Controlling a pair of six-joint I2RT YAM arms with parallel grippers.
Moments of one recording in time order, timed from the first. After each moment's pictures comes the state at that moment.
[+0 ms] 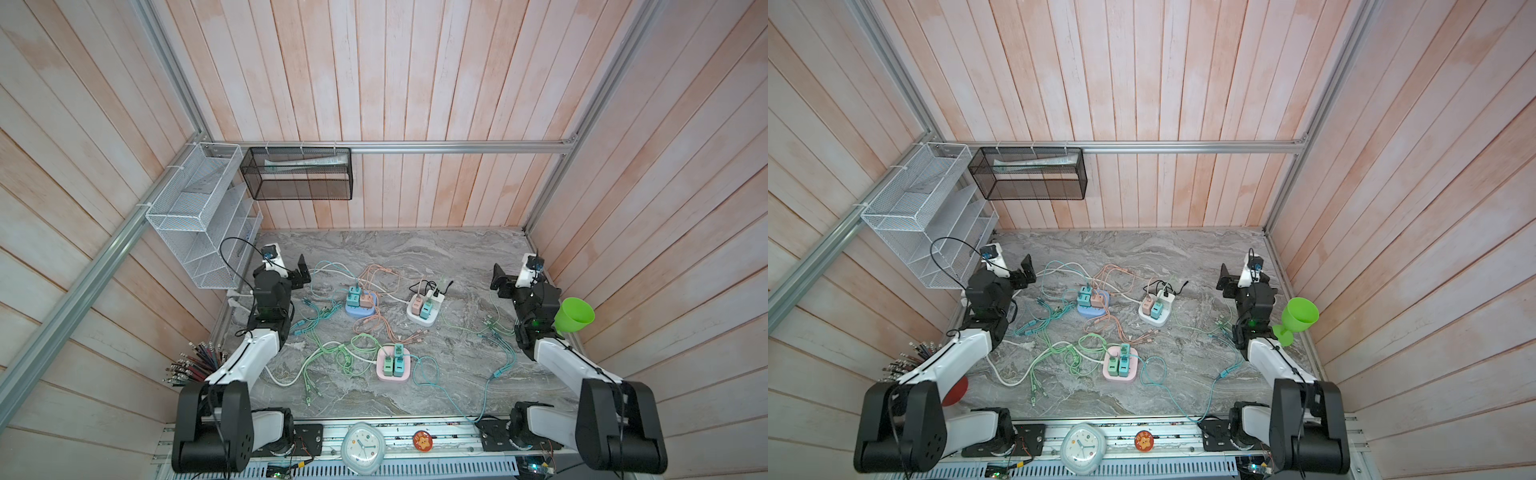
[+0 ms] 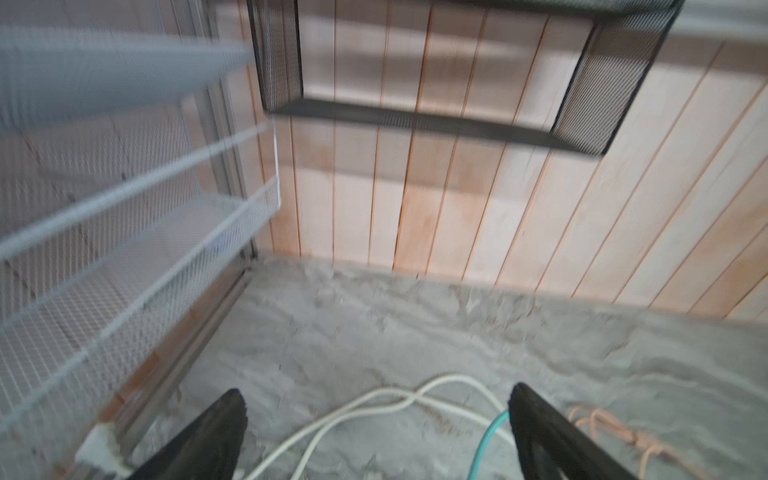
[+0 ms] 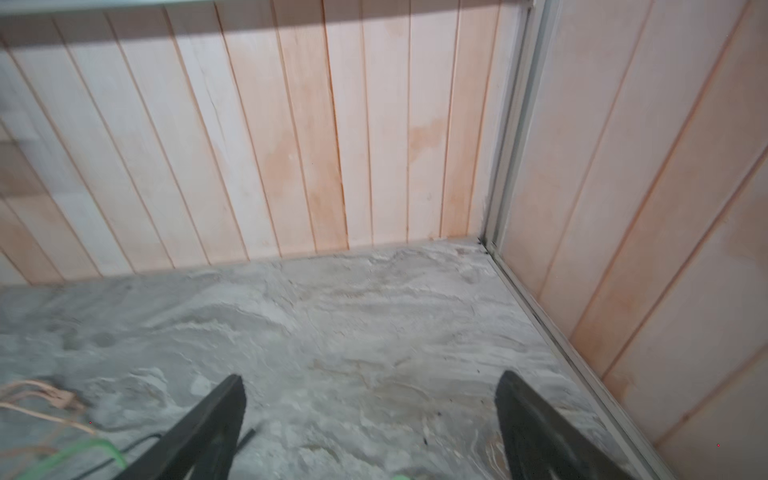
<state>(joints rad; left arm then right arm) 0.00 1.20 0.68 0.43 -0.08 -0.11 -0.03 1.16 0.51 0.59 -0.06 0.10</state>
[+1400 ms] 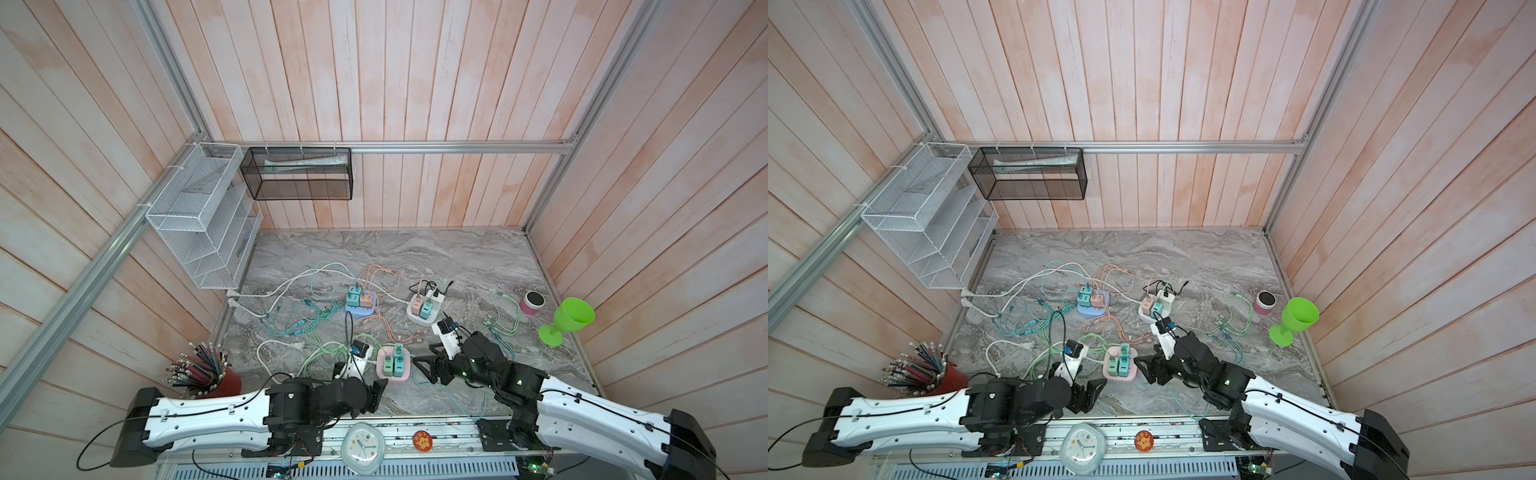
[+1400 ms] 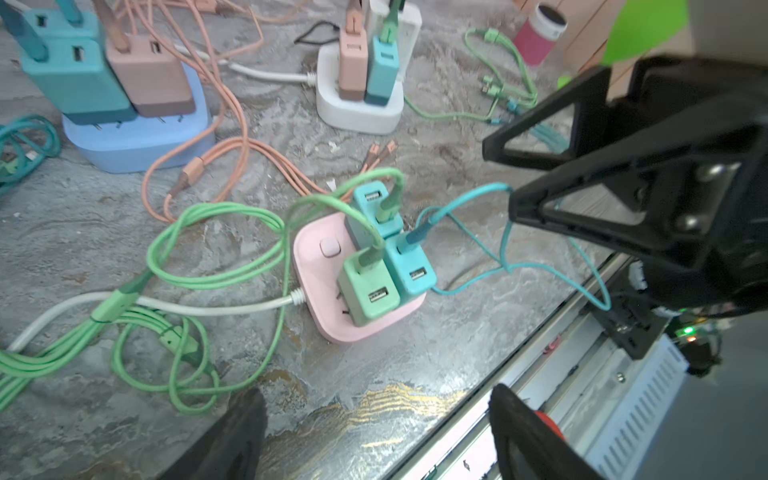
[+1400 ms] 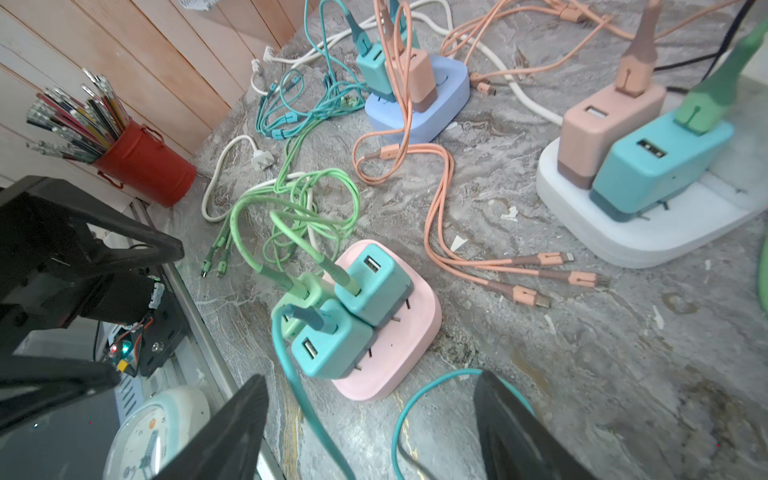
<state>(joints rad) -1.43 0.84 0.54 -0.50 -0.50 -0.75 0.98 0.82 0.38 -0.08 -0.05 0.49</state>
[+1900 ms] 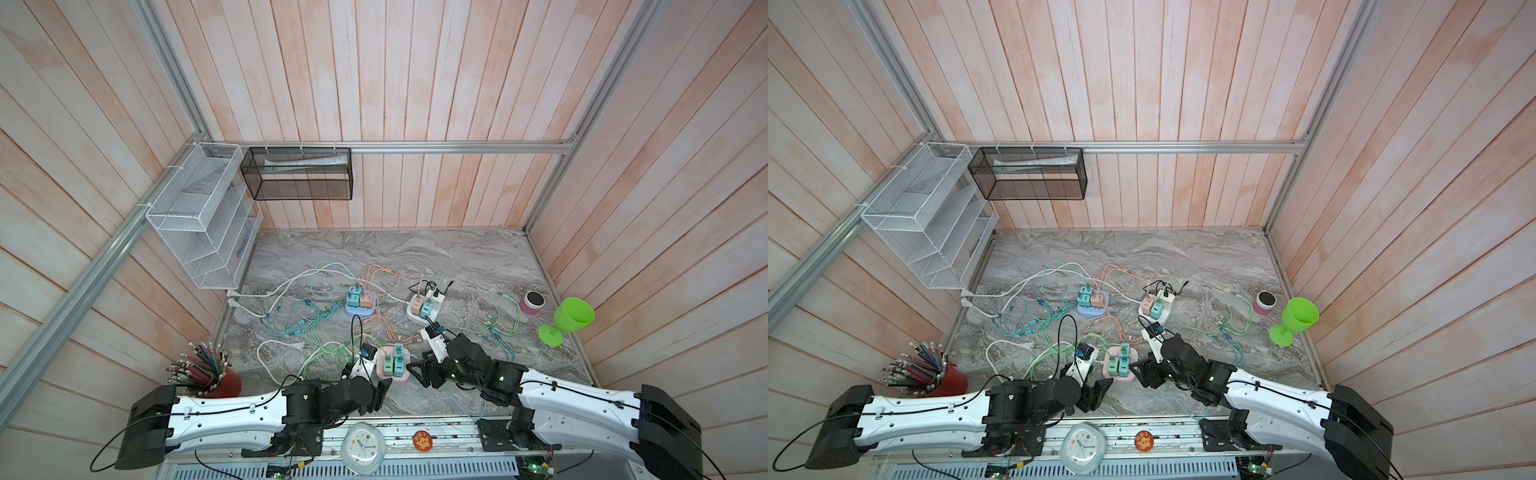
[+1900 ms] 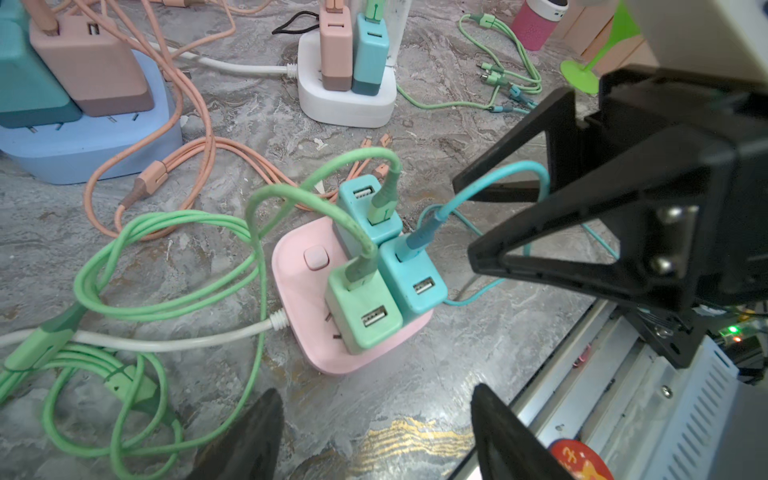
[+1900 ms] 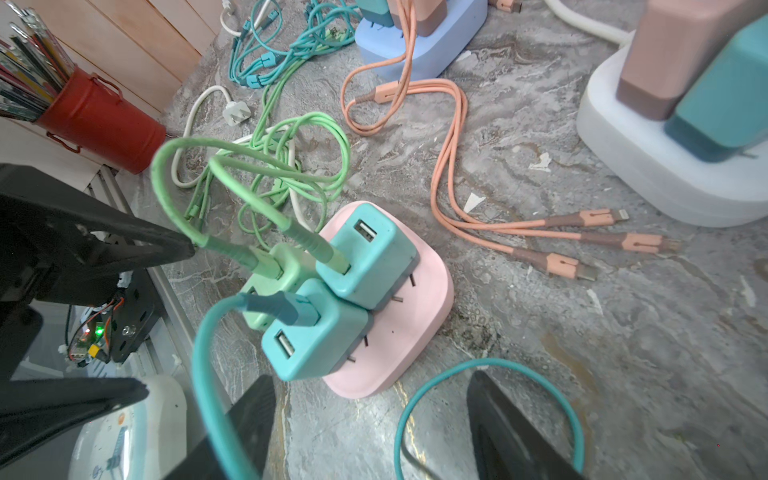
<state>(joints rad) -1.34 0.89 0.41 -0.23 -0.43 -0.63 1.02 1.02 0.38 0.01 -0.06 0.52</state>
